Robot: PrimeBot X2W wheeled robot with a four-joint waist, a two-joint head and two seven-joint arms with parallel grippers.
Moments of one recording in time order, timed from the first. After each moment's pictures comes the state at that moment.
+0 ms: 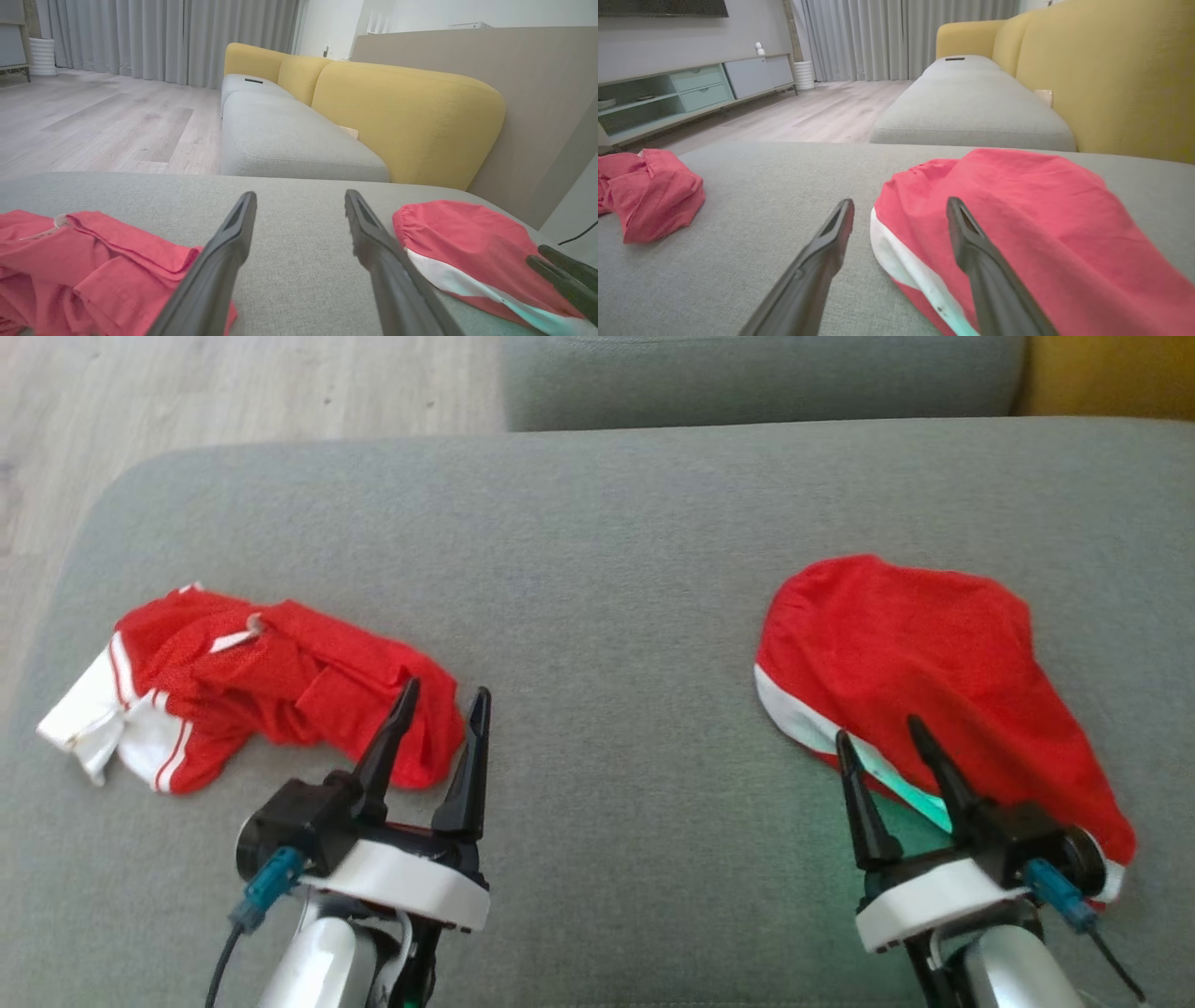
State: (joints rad) left arm -0.08 0.05 -0.31 0.12 -0.27 -0.04 -0.26; right arm -0.05 -0.05 0.12 0.29 0.05 0.13 -0.24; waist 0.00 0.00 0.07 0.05
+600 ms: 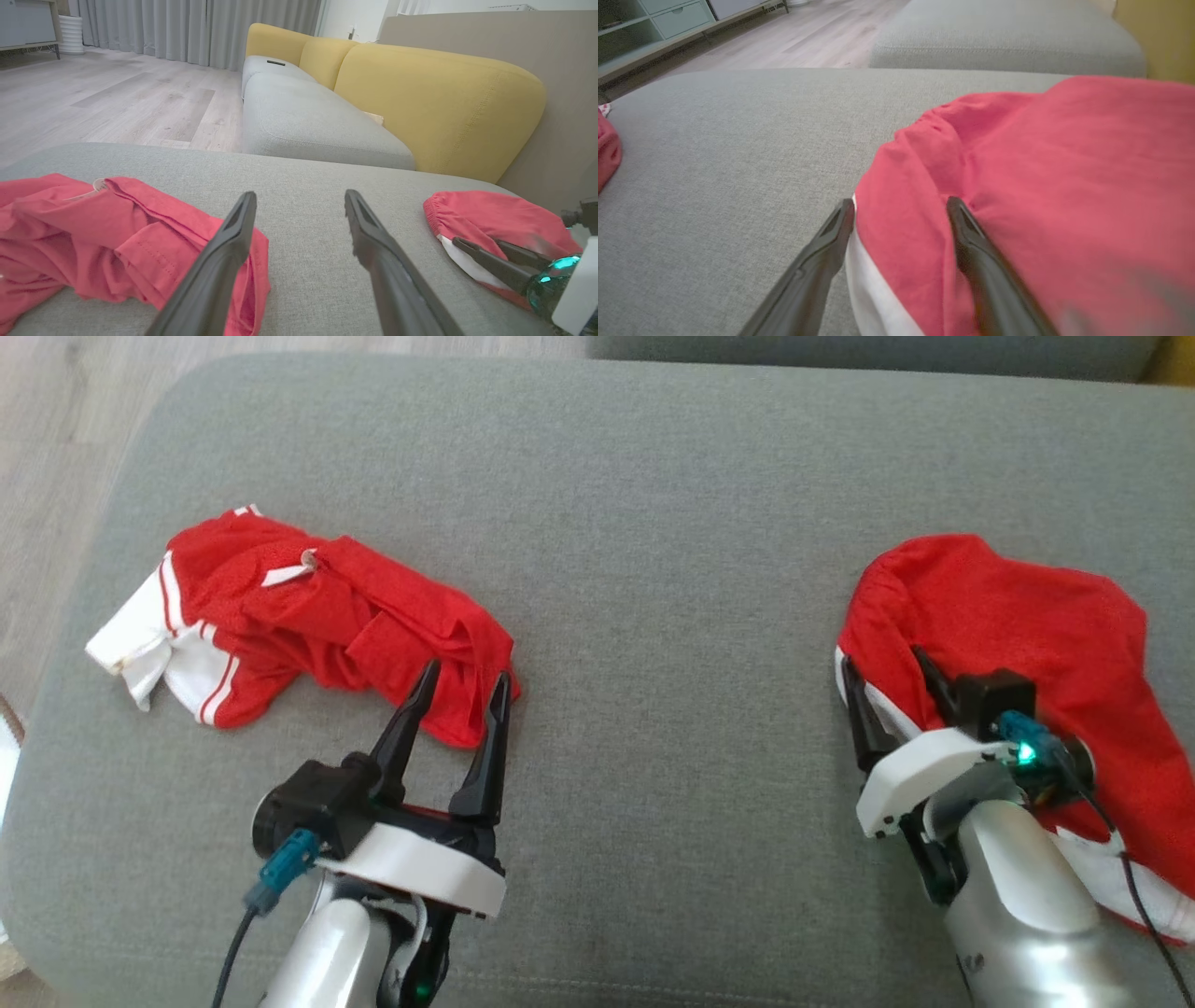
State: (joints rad) left arm -0.12 0.05 -0.35 0.12 -0.28 -0.04 -0.26; right arm -0.41 -0.05 0.06 0.75 0.03 0.13 -0.16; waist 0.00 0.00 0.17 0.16
